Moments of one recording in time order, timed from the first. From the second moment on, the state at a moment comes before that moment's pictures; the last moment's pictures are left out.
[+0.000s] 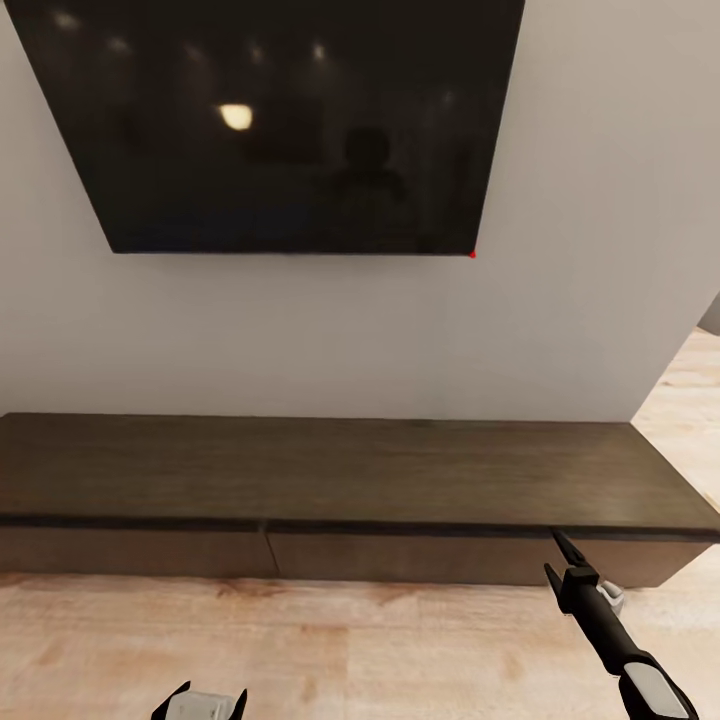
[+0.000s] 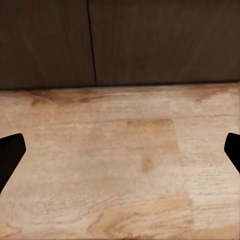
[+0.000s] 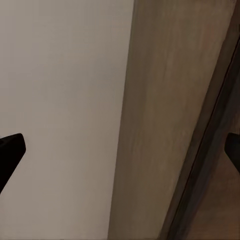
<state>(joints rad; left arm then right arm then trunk) 0.18 0.05 0.00 -1.23 0.02 -0.04 -0.12 -0.44 -0.15 -0.67 -0.50 -0.92 0.41 0.78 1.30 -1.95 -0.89</state>
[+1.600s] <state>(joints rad) 0.18 0.05 0.00 -1.23 0.02 -0.08 -0.12 -0.44 -0.17 -0.78 -0.49 -0.92 0.41 0.79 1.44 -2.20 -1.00</state>
